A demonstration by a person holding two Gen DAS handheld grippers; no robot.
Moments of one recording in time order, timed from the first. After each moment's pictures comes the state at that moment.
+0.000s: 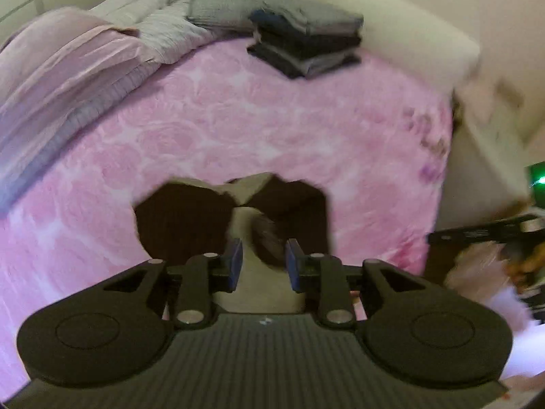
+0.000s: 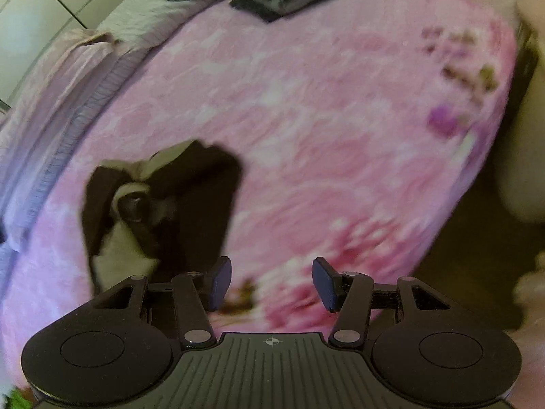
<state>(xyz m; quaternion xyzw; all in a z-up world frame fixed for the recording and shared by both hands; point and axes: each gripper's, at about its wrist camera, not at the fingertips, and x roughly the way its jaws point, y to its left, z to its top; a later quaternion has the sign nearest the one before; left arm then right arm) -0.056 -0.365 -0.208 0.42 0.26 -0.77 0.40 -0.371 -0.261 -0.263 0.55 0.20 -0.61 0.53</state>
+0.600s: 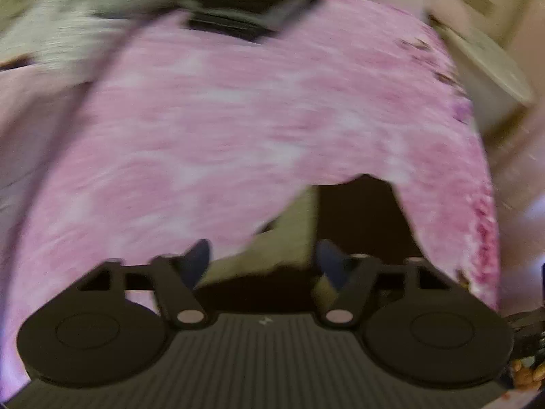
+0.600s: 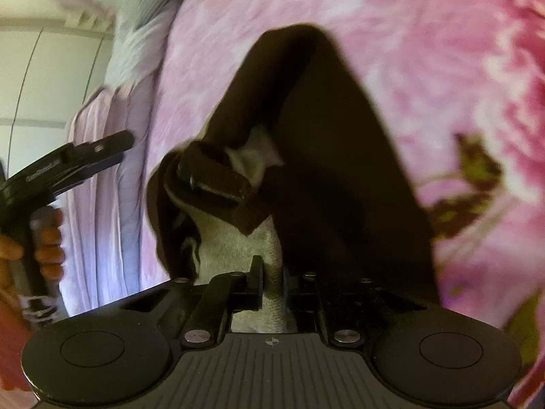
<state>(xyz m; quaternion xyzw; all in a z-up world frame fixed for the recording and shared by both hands) -0.113 -0.530 -0.329 0.51 0.17 -0.81 0.23 -0.263 -0.277 -0.382 0.70 -0.09 -0.54 0.46</state>
